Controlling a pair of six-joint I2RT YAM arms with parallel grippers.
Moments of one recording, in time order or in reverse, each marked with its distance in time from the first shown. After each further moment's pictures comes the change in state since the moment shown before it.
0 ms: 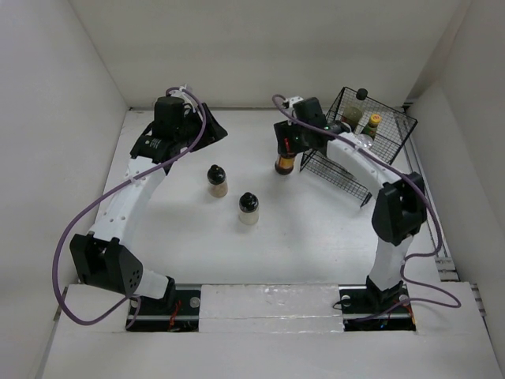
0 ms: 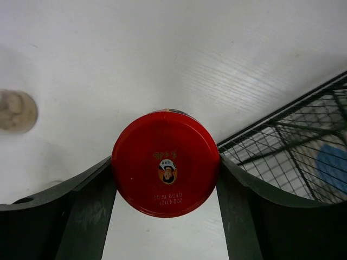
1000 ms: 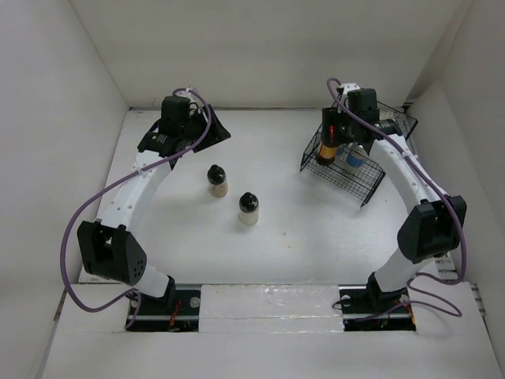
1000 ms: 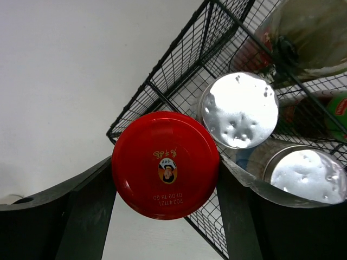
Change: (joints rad) left arm 0.000 0.073 0.011 0.007 0.017 0.004; right arm -0.257 -0.250 -0.113 -0.031 -0.039 -0.014
